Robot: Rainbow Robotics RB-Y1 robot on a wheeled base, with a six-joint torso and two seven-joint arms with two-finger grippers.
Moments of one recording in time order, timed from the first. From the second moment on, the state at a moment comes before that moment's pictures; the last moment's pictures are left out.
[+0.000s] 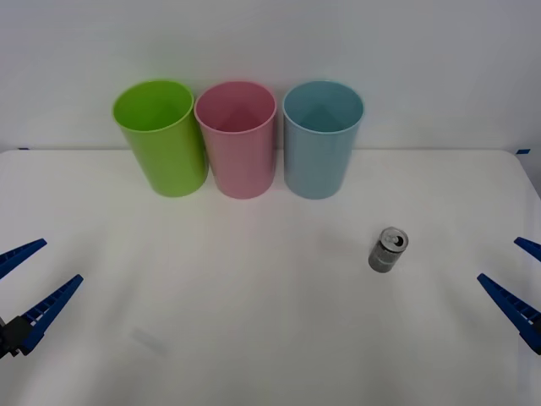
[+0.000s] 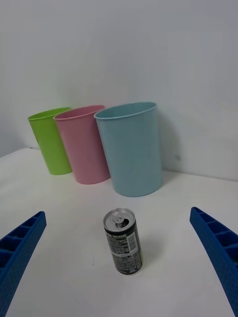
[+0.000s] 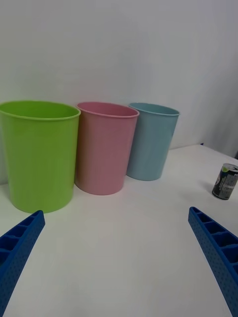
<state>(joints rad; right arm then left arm) 0.35 -0.40 -0.52 -1.66 0.96 -1.22 0.00 0.35 0.40 0.52 -1.66 -0.96 -1.22 0.00</state>
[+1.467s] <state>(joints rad) 0.37 -0.45 -0.42 -1.45 0.97 -1.18 0.30 0.35 0.40 0.52 -1.66 -0.96 -1.22 0.00</state>
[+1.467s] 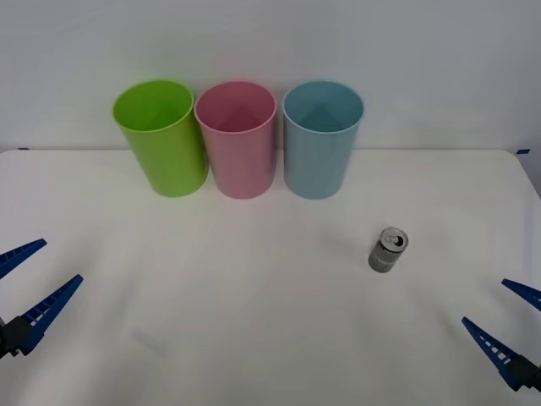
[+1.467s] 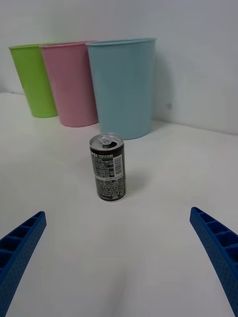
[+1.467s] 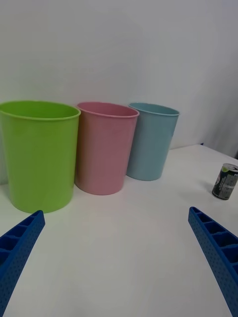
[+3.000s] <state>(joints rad) 0.10 -0.28 -0.22 -1.26 1.10 -0.94 0.38 0.35 0.40 0.52 -1.66 -0.96 -1.22 0.00</state>
